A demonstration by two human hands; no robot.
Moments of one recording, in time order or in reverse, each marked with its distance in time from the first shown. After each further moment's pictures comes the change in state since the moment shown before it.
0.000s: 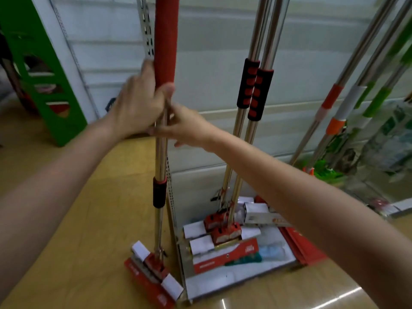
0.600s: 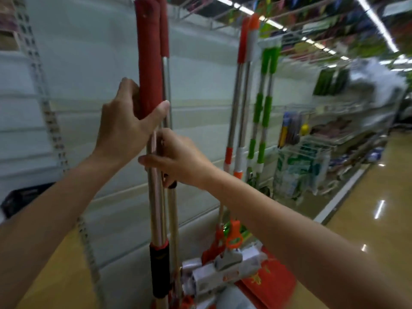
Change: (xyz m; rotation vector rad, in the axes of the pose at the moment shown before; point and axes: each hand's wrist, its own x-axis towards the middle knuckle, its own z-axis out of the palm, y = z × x) left_hand 0.051 0.140 -0.002 -0.429 0.261 0.257; right_hand -0.098 -0.028 -0.117 -0.030 0.425 -0.038
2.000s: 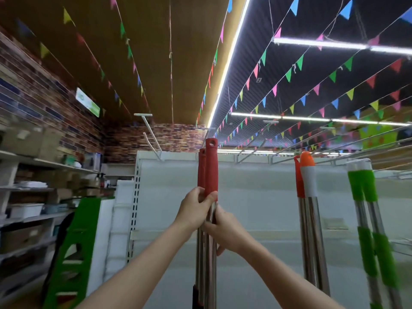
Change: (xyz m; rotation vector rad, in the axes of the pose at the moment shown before) left_hand 0.149 0.035 0.095 -0.070 0.045 -0.346; right_hand 0.154 0.031 -0.139 0.052 -0.092 -0.244
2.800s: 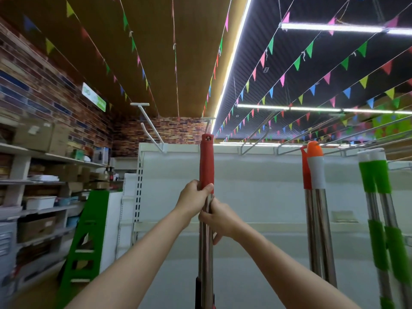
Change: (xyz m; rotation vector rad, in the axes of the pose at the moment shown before) left_hand 0.022 -0.008 0.000 0.038 0.027 -0.129; right_hand 0.031 0.007 0.005 0.006 -0.093 0.052
